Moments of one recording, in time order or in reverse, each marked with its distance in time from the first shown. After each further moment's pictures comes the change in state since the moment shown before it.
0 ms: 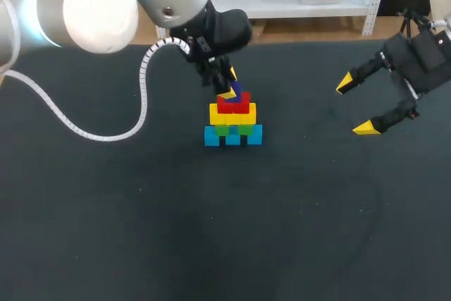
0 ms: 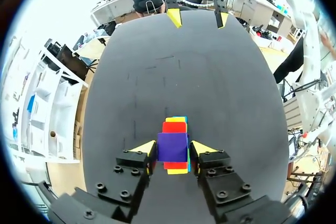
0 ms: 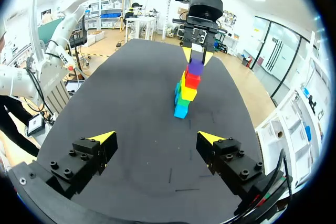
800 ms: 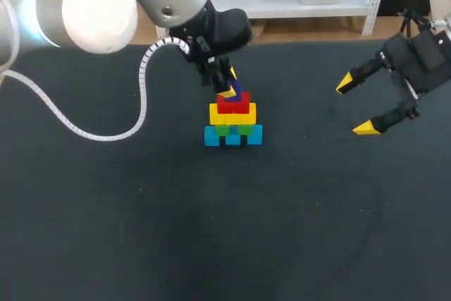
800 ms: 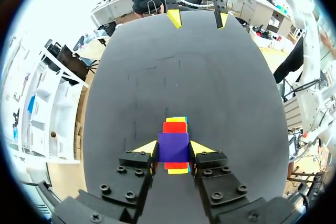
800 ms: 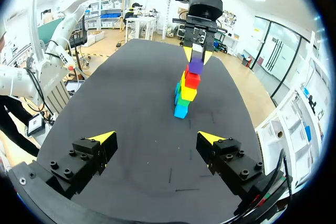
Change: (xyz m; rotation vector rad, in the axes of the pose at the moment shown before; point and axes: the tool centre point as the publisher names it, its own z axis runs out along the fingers) left arm 0.000 0.000 -0.001 -0.004 -0.002 0.002; right arm 0.000 0.000 0.000 0.000 0.000 0.000
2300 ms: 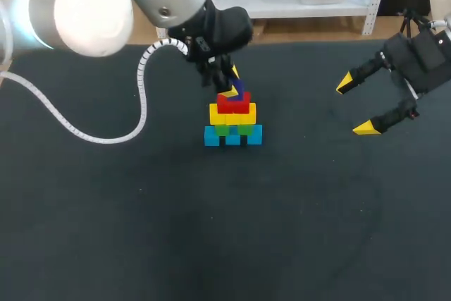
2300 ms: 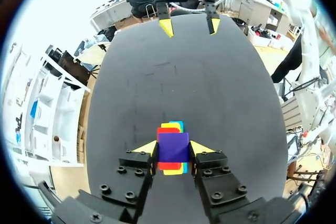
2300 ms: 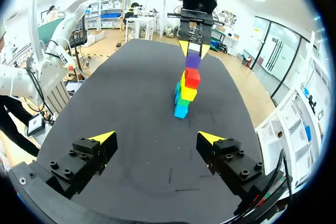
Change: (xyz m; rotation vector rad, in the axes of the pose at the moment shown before) left arm -0.009 -0.008 -0.009 -0.018 -0.019 0.022; right arm 0.000 0.000 0.000 0.000 0.000 0.000
